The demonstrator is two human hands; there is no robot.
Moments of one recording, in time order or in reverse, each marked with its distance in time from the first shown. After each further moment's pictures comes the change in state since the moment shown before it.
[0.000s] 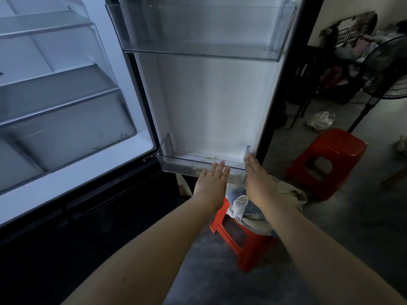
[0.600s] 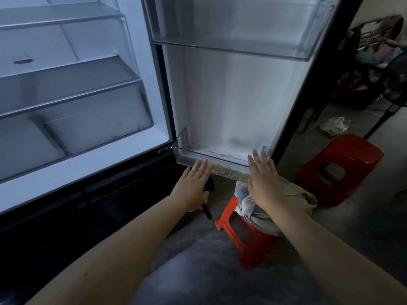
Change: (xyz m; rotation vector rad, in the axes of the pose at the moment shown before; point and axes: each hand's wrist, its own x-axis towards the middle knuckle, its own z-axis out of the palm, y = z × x) left_hand -0.053 -0.081 0.025 -0.106 0.056 -0.019; right_hand -0.010 -0.028 0.004 -0.191 0.089 -0.158
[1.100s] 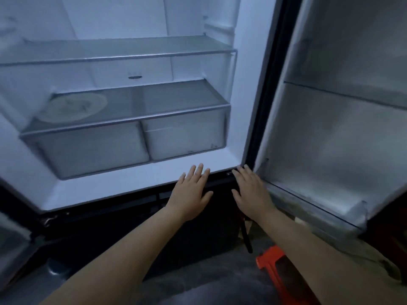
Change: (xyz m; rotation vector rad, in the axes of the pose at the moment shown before) left_hand -0.112 -0.186 -0.043 -0.111 0.266 -0.338; right_hand 0.090 -0.242 -0.034 0.260 0.065 -0.391
